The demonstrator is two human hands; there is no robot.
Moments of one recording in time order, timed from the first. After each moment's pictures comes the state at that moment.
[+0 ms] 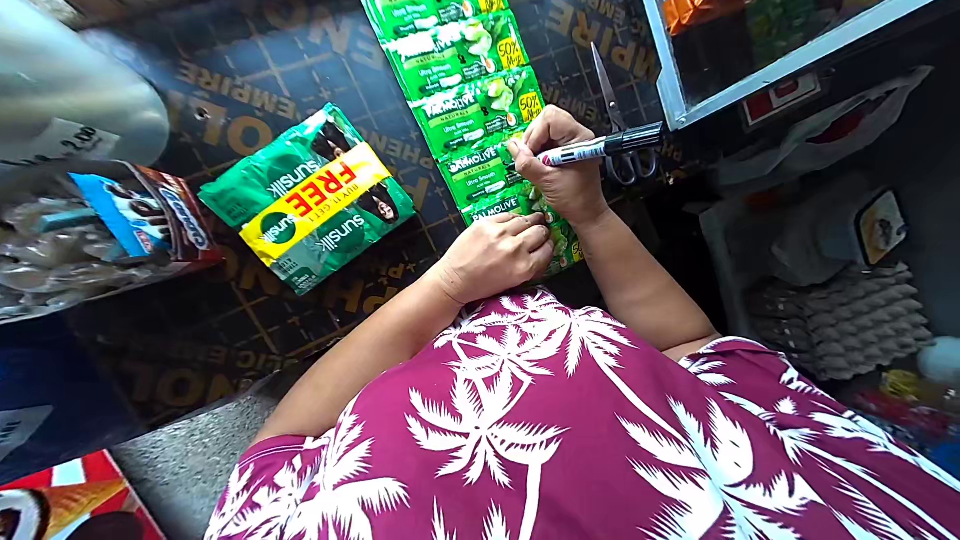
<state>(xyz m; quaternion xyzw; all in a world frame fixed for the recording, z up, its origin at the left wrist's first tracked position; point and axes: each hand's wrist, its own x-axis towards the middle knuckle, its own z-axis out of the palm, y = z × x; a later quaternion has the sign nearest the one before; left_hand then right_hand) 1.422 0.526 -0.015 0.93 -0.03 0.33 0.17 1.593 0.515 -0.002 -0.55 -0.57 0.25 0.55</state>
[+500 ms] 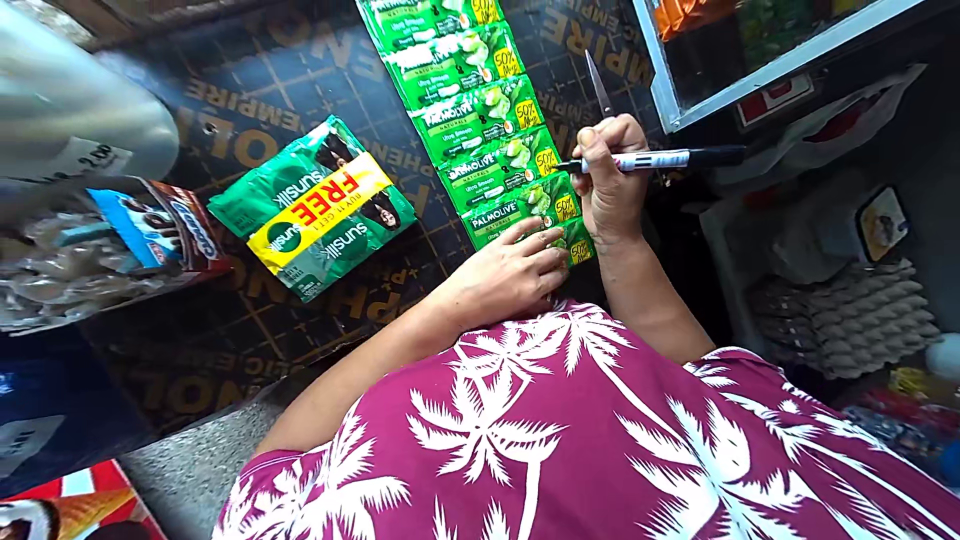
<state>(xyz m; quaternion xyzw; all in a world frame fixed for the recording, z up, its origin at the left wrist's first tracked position) 1.415 0.513 0.001 0.95 -0.06 0.18 0.24 1.606 0.482 0.014 -0.53 -0.40 0.28 0.69</state>
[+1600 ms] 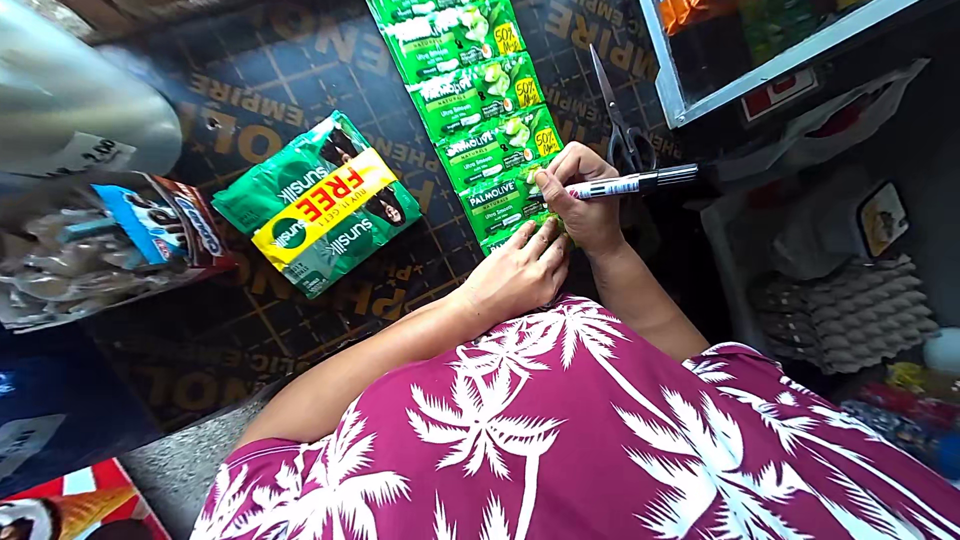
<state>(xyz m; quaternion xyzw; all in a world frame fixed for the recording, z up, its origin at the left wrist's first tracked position) 1.422 0.493 -0.009 0.96 0.00 0.23 0.13 1.588 0.472 0.000 -0.53 -0.54 0.27 0.59</state>
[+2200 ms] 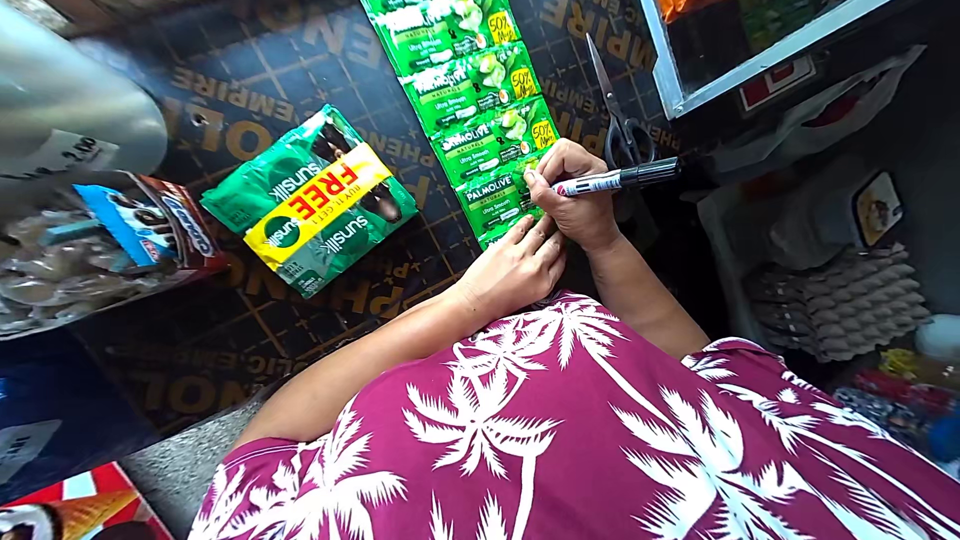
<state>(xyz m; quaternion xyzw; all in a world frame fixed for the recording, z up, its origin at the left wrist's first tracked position) 1.420 0.494 -0.011 0.96 0.00 0.24 0.13 1.585 0.474 0.000 -0.57 -0.56 0.24 0.55</state>
